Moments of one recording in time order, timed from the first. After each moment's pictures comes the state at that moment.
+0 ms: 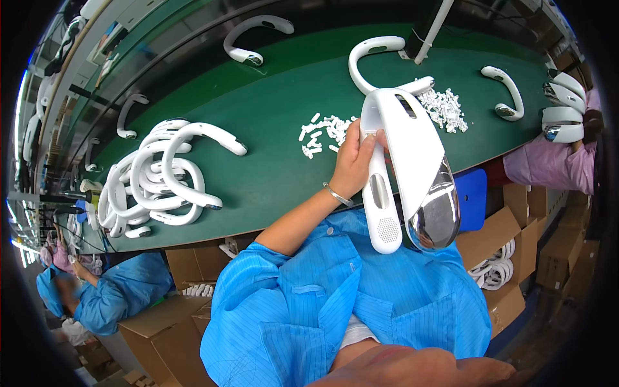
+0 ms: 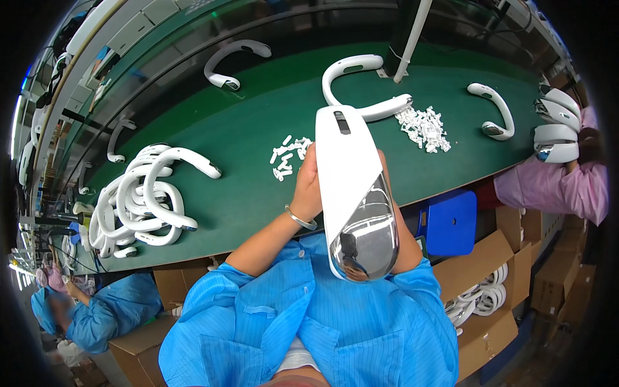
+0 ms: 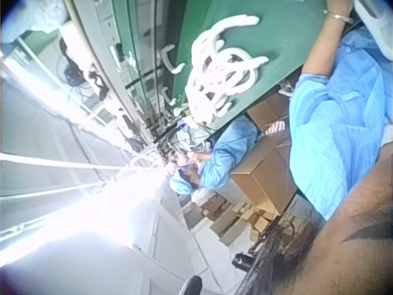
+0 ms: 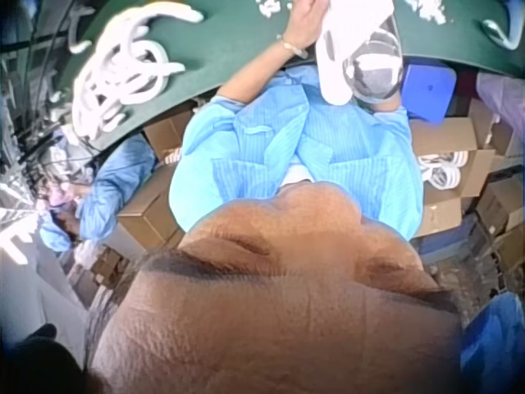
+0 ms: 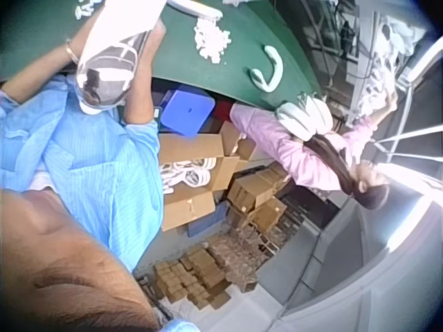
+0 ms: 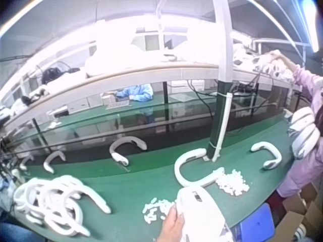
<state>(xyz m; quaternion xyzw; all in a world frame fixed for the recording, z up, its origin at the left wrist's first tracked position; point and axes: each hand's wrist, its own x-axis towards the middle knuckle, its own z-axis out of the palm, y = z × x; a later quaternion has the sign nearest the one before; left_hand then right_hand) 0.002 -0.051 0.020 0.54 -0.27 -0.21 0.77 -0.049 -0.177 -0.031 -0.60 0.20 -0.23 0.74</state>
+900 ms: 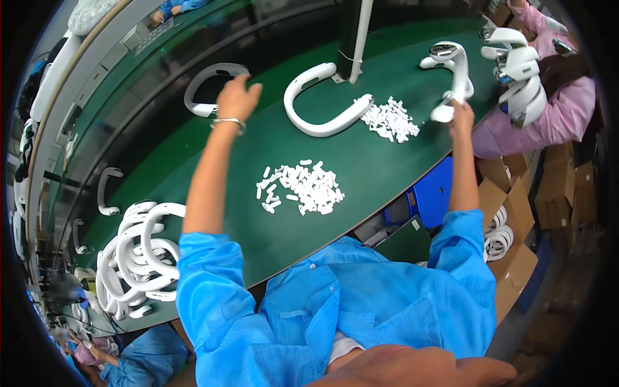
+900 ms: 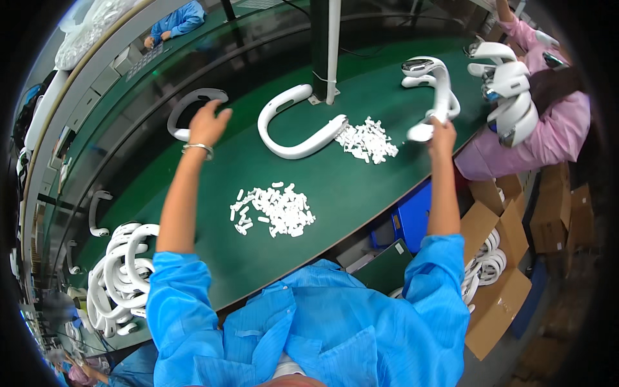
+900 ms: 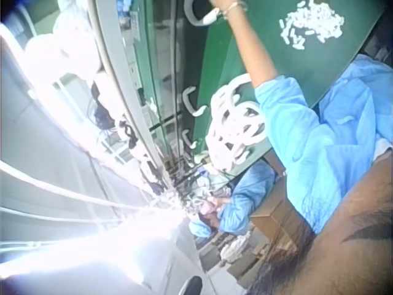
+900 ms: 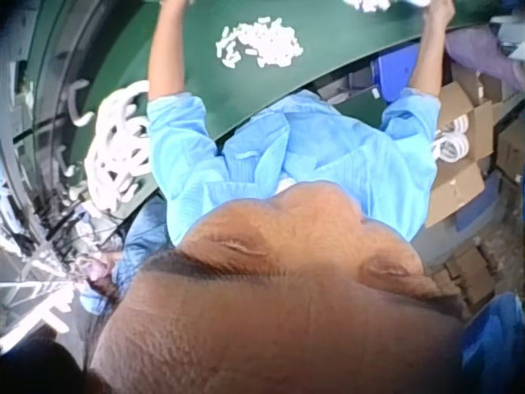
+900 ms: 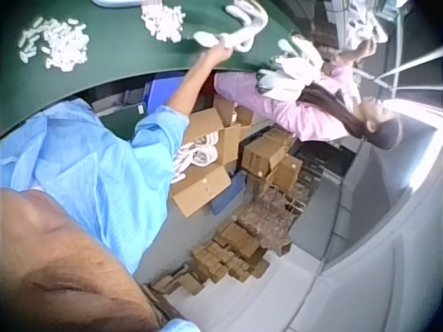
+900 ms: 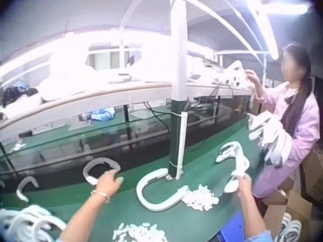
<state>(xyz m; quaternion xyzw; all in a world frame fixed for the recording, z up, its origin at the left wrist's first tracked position) 0.260 -0.100 0.061 0.89 -0.37 0.07 0.27 -0.116 -0.496 -0.004 -0.56 0.41 -0.47 0.54</state>
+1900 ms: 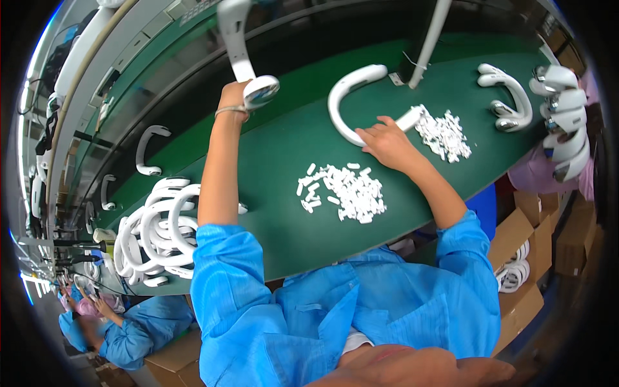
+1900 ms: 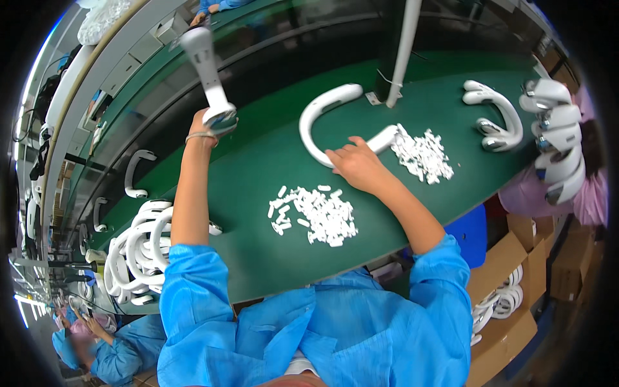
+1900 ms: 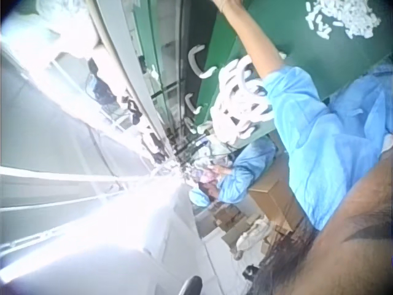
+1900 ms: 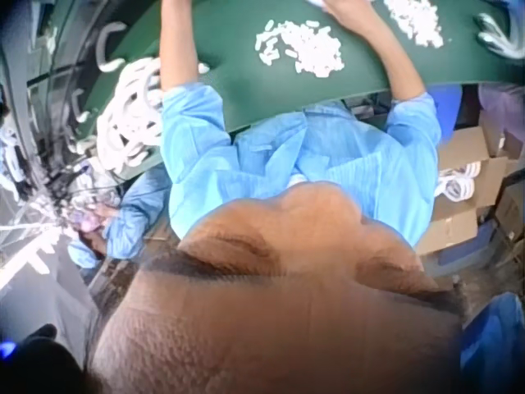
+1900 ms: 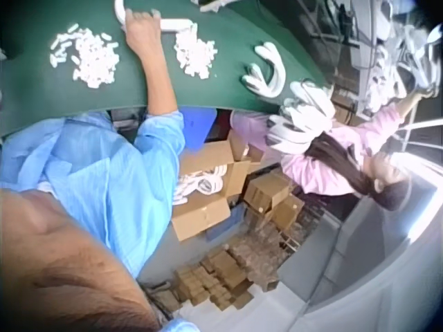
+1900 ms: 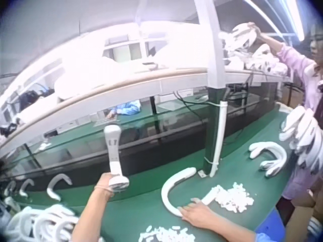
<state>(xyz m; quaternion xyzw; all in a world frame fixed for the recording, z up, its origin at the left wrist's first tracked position) 0.323 -0.036 0.053 0.72 0.01 -0.19 0.67 0.051 -0.270 -0.015 -0.97 -0.13 -0.18 0.10</state>
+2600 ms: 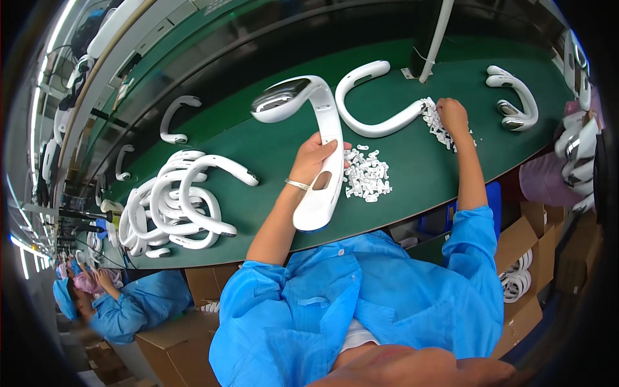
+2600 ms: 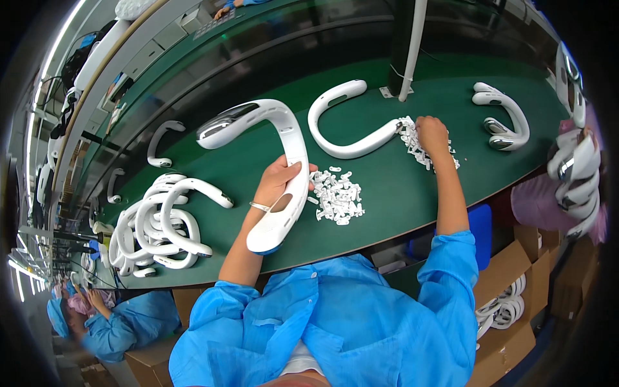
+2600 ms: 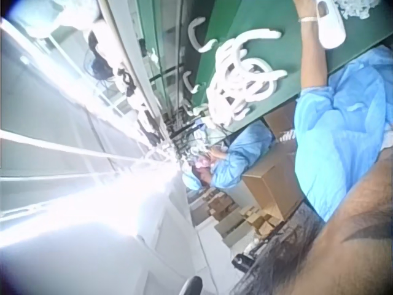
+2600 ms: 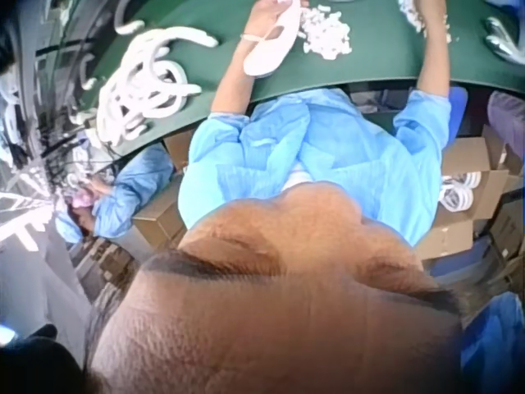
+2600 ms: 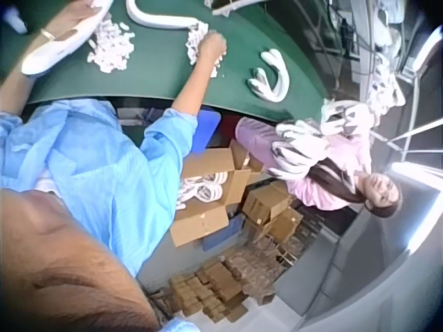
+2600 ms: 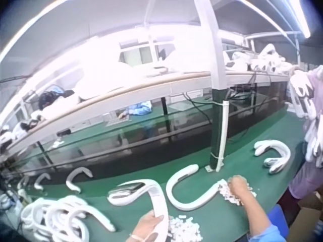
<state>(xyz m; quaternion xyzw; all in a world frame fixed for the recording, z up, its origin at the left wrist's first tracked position) 0.098 -0.022 0.022 0.48 -0.09 -0.41 0.77 0.014 -0.407 -0.042 -0.96 0.19 -0.19 0.02</state>
